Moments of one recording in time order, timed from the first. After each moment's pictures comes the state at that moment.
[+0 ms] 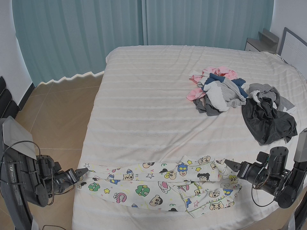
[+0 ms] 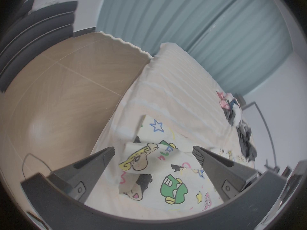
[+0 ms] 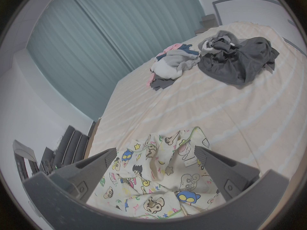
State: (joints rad) left arm 0.10 2.31 -0.13 -1.55 -0.29 -0.52; right arm 0.30 1.99 -0.03 -1.53 -0.02 0.57
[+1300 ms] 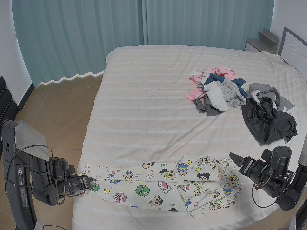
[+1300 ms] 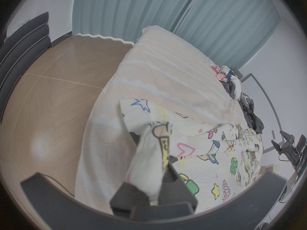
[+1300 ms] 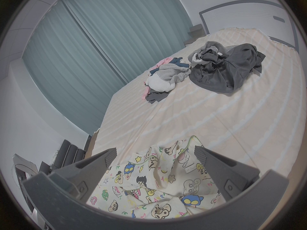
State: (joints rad) left arm -0.01 2.40 -0.25 -1.43 -0.27 -0.34; right arm 0.38 1.91 -0.02 -1.53 -0.21 0.66
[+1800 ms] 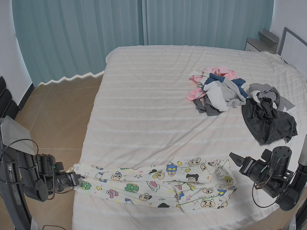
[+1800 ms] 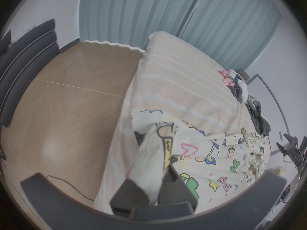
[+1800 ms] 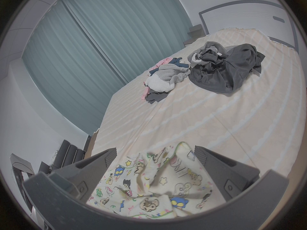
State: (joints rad) left arm 0.13 2.30 -0.23 -1.35 -0.28 -0.23; right arm 0.37 1.91 -0.02 -1.53 -0.22 0.66
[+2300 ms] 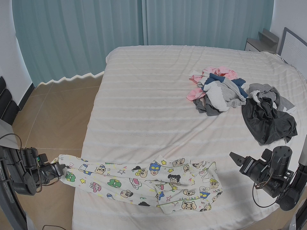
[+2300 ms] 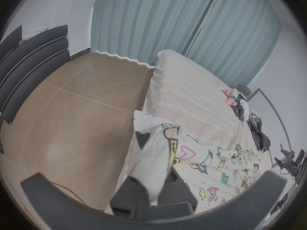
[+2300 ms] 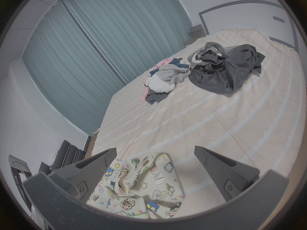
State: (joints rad) left arm 0.32 2.21 -0.25 -1.34 -0.37 -0.21; right arm 0.37 1.91 -0.02 -1.53 -0.22 0.66
